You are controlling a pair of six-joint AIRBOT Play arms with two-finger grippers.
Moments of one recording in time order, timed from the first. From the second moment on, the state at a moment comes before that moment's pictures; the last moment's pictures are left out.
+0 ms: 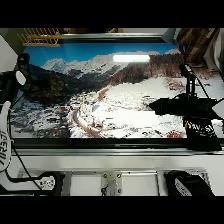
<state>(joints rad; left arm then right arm) 0.15 -1.51 1.36 1.62 -0.86 -1.60 0.08 -0.84 0.98 -0.90 1.14 1.31</state>
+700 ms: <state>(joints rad) 0.03 -1.55 1.36 1.65 -0.76 -1.65 0.08 -0.84 0.98 -0.90 1.14 1.31</state>
